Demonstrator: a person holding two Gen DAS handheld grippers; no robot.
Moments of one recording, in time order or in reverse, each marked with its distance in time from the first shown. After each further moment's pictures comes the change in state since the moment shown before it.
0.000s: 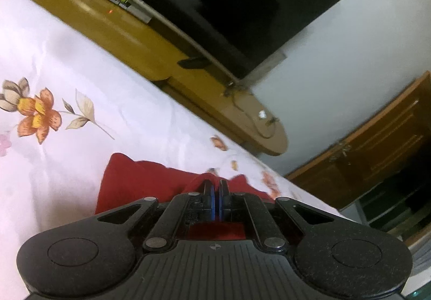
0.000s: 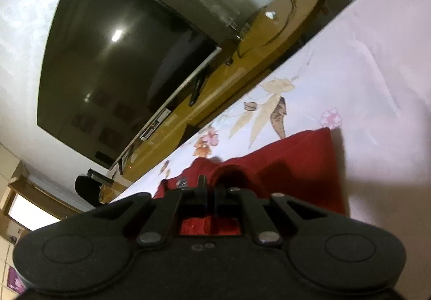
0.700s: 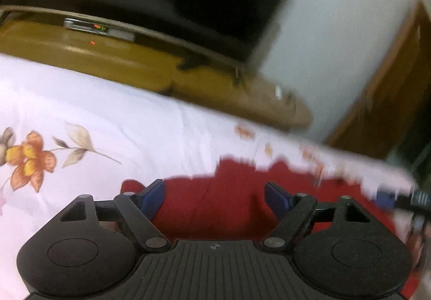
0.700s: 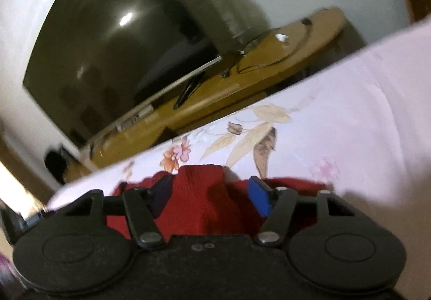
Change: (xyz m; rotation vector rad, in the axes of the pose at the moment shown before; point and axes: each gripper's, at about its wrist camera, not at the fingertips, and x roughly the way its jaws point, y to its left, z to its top) left arm 0.040 -0.019 -0.007 0.370 0.019 0.142; right arm 0.032 0.005 0.010 -0.300 -0.027 -0.112
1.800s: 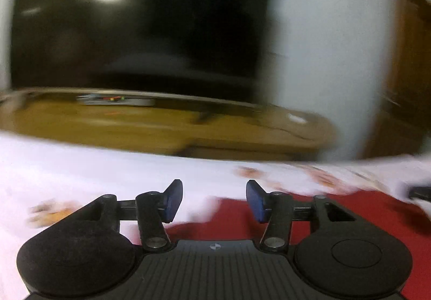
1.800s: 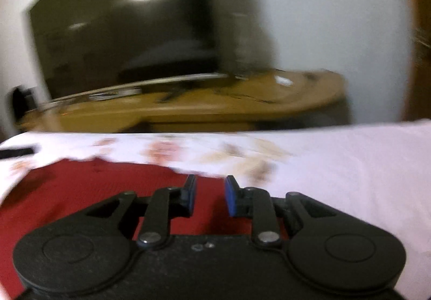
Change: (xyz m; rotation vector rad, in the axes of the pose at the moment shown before) left arm -0.045 -0.073 0.007 0.216 -0.196 0.114; right arm -0.010 0.074 -0.016 -0.383 -0.053 -0.155
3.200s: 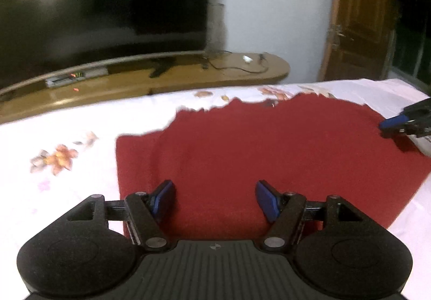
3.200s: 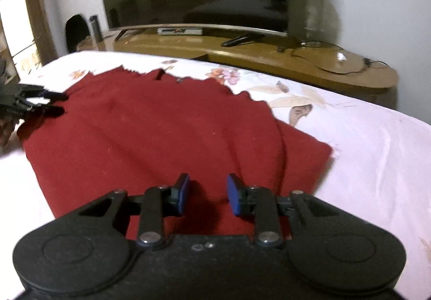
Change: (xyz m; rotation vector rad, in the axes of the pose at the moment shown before) left arm -0.063 0.011 -0.061 0.157 0.155 -0.080; right arm -0.052 -0.006 -0.043 -0.216 0.203 0.137
